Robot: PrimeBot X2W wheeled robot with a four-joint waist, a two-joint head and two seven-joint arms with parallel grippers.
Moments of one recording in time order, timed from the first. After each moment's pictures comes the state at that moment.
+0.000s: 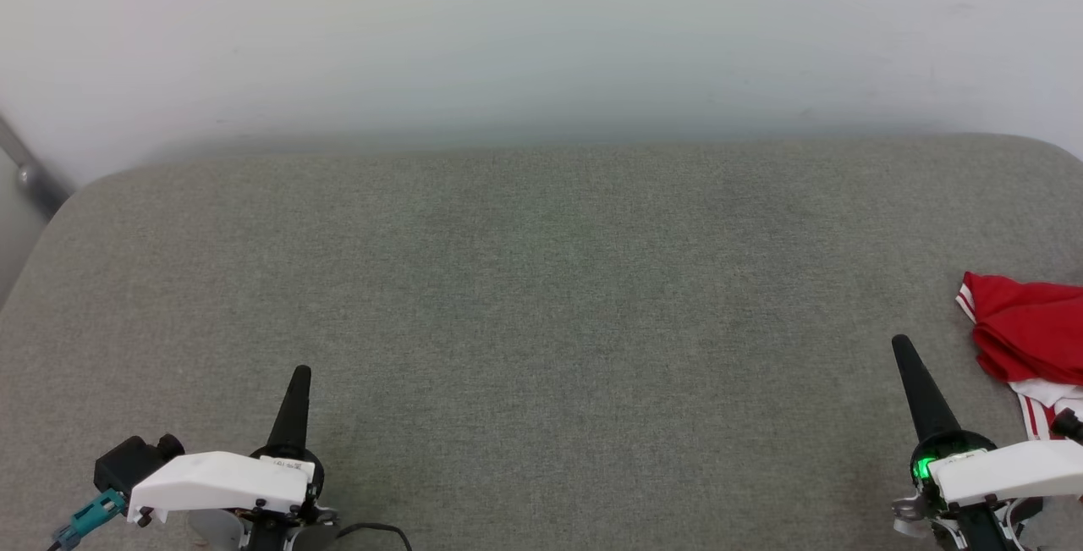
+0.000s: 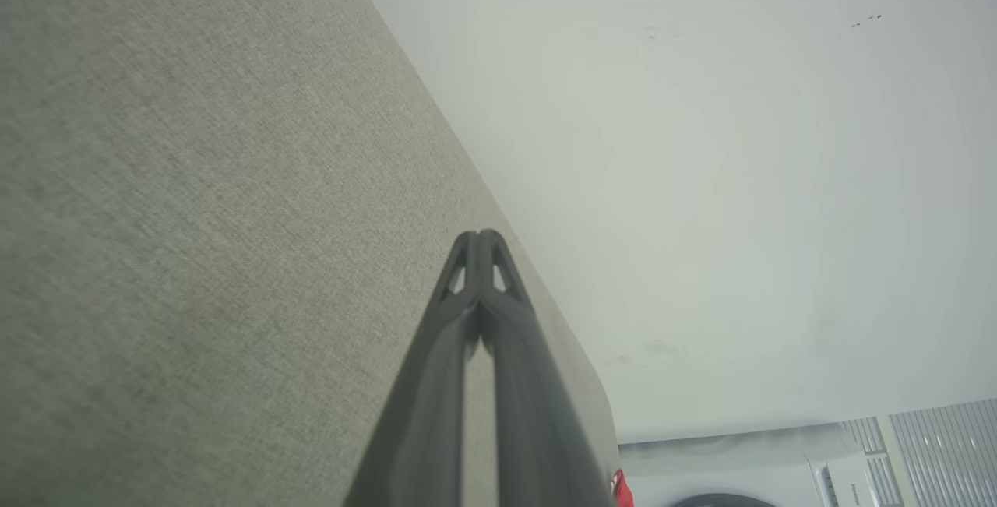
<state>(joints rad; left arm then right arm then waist) -0.06 0.12 -0.01 0.21 -1.25 -0.05 -0.01 -0.03 -0.09 -0.05 0.13 1.20 0.13 0.06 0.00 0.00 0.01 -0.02</state>
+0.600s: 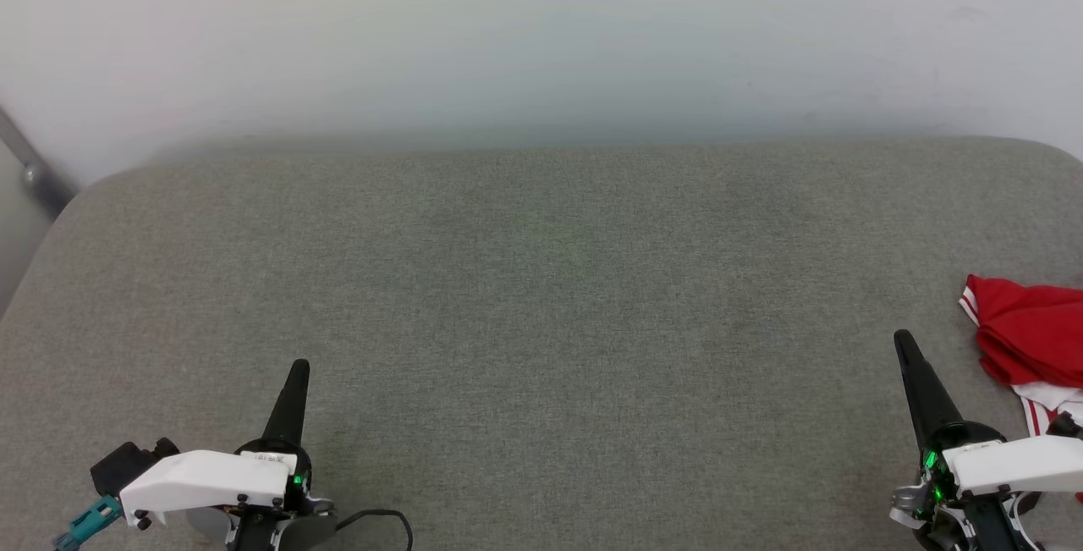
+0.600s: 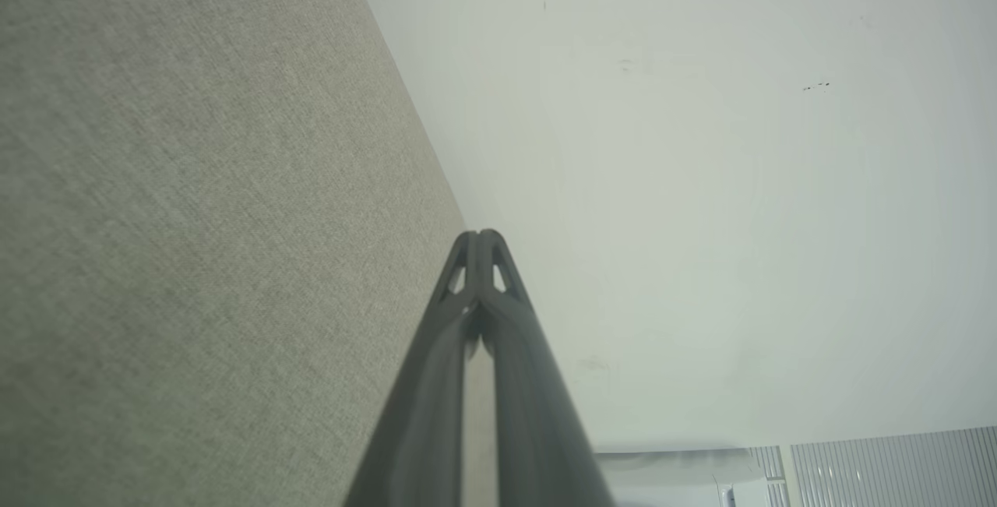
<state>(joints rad) -0.07 0.10 0.03 0.22 -1.39 -0.08 0.03 -0.05 -0.08 -0.07 0.18 1.36 0.13 0.07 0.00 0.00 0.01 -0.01</state>
